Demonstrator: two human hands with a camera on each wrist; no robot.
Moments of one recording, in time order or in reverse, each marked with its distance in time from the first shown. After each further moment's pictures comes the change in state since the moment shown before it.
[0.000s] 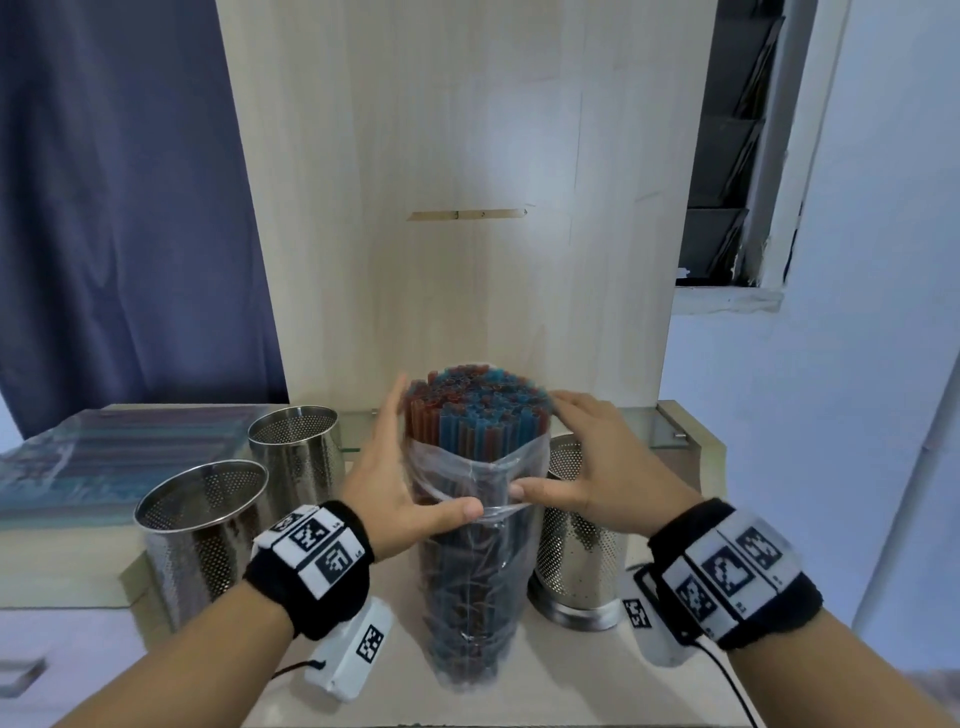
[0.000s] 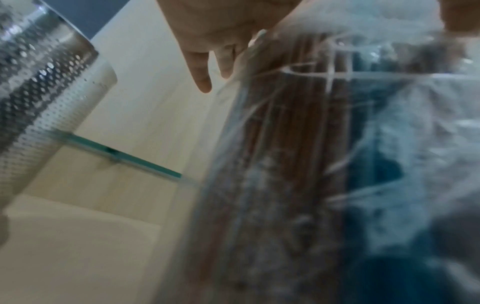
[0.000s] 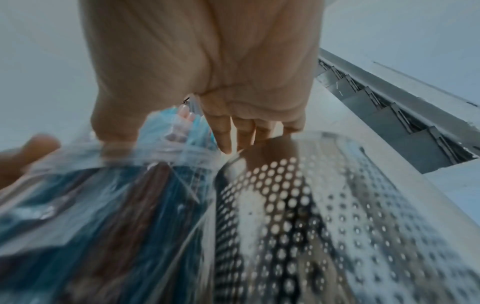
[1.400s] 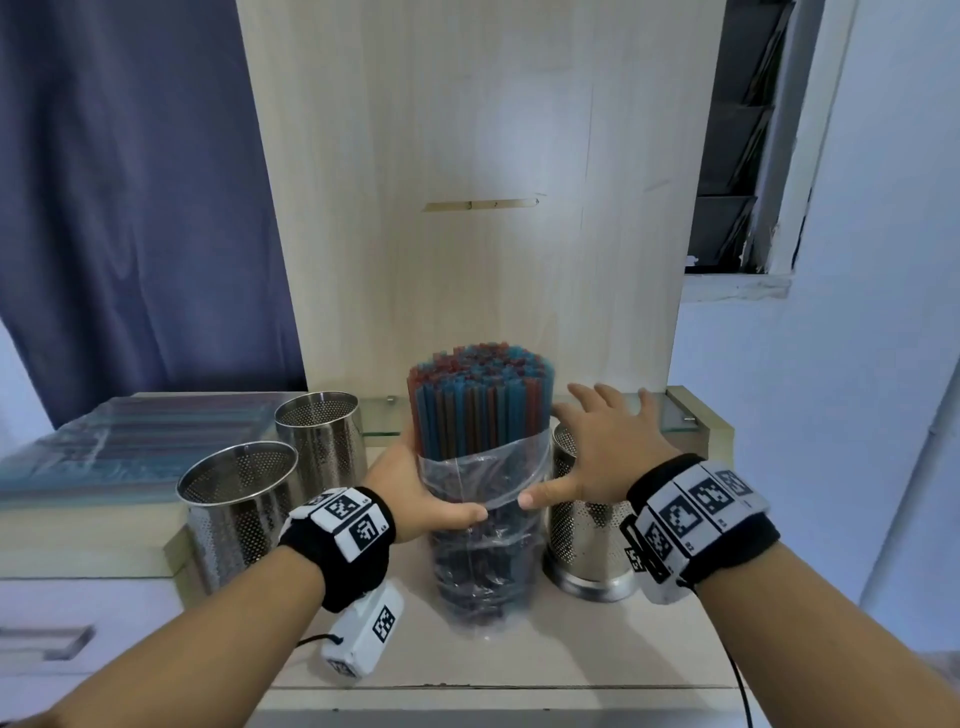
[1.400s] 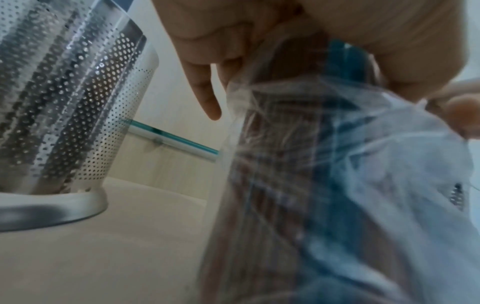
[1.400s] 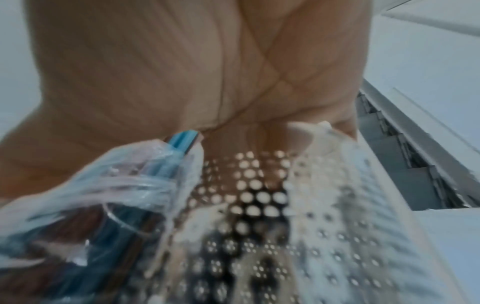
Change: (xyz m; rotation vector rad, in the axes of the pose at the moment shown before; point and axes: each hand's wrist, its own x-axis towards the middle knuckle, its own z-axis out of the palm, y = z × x) left_hand 0.000 -0.026 0.004 0.054 -0.118 -0.114; right_hand 0.013 -0.005 0.010 -0.534 -0.281 0.237
